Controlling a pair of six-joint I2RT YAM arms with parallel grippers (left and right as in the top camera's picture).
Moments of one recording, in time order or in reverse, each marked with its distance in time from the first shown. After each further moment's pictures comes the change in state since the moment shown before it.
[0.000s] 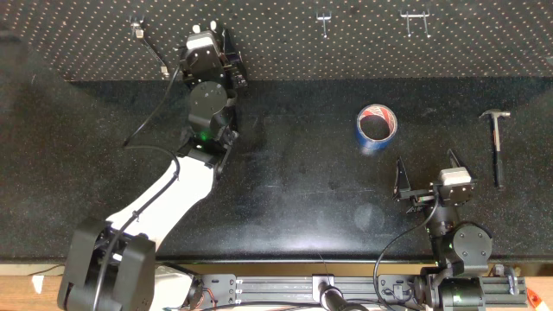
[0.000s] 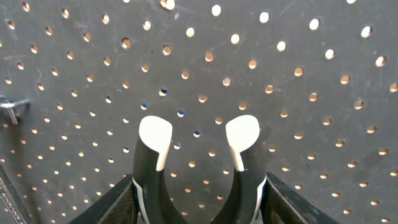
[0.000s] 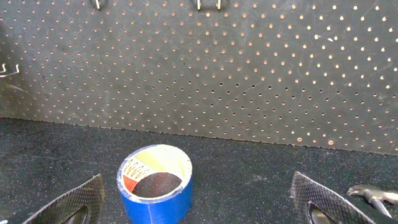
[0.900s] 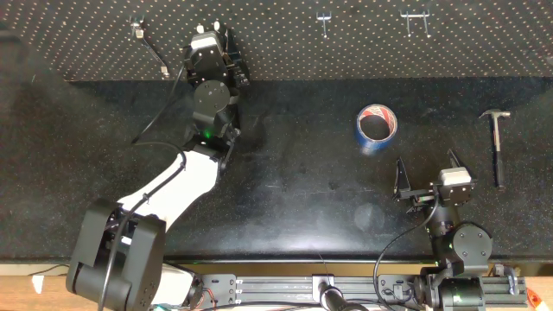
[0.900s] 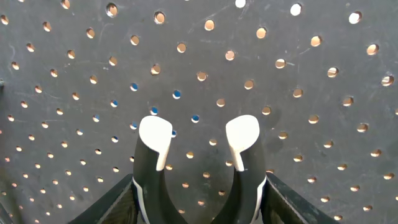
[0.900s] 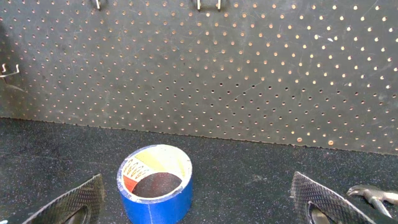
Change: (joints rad) left arm 0.011 0.081 0.000 0.083 0.016 0.000; right arm 0.000 0.000 0.000 0.000 0.000 0.000
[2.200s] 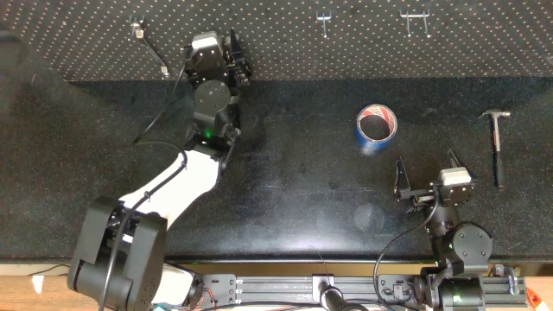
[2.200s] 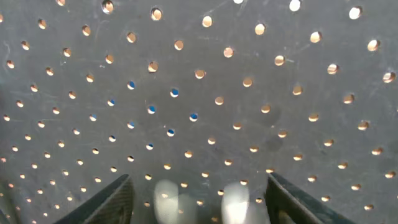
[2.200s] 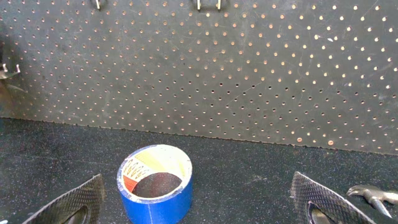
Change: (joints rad) left arm 0.000 0.011 0.000 0.010 0.003 0.003; right arm 0.000 0.000 0.000 0.000 0.000 0.000
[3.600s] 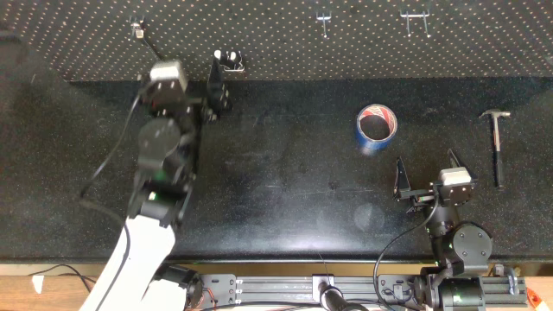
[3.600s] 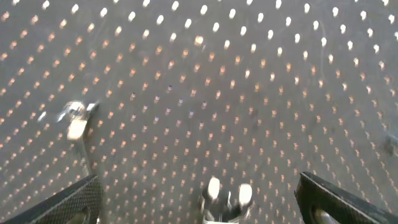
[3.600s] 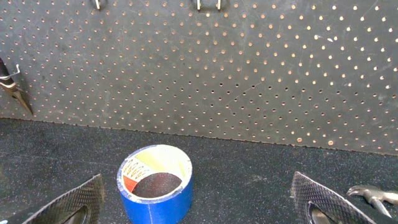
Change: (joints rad) left arm 0.093 -0.585 -0.159 -0.476 0.224 0.004; right arm 0.000 0.000 0.000 0.000 0.000 0.000
